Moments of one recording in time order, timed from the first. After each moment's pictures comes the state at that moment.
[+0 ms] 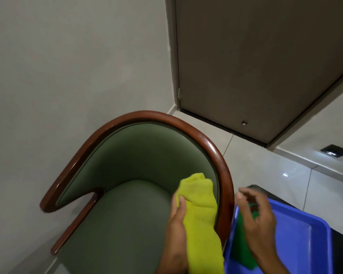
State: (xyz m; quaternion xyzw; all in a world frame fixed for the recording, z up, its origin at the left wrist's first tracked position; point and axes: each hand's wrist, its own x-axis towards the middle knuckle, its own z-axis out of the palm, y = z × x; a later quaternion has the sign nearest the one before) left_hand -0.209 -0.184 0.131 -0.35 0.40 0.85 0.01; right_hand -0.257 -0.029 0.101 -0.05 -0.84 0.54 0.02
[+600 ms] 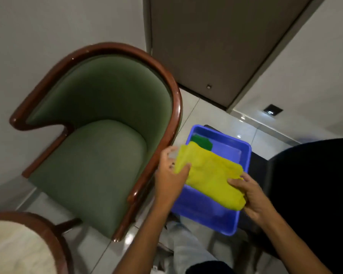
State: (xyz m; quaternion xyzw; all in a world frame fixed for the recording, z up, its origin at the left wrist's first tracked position) left_hand -0.068 -0.057 0.100 -0.25 0.69 0.68 -0.05; right_hand -0.102 0.168 0.100 -0.25 -0.60 0.71 -0.27
